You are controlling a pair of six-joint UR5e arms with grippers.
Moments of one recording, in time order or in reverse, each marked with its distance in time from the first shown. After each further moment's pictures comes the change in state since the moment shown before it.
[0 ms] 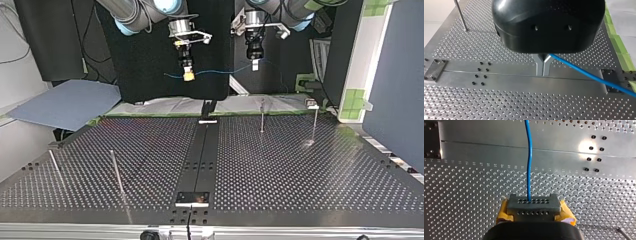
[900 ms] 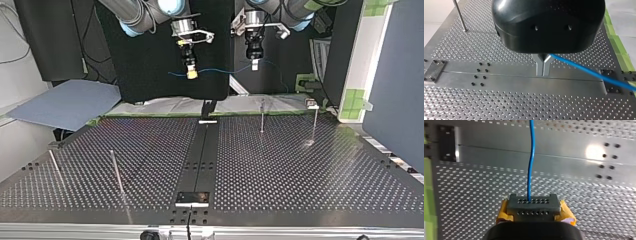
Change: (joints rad) left arm -0.002 -0.001 0.000 0.000 0.002 0.003; right arm 0.015 0.050 -0.019 0.033 0.001 -0.004
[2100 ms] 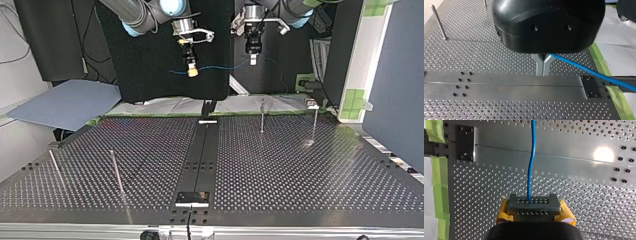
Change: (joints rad) left arm -0.028 0.006 -0.017 -0.064 0.005 0.048; right arm 0.000 0.029 -0.001 0.003 0.000 0.000
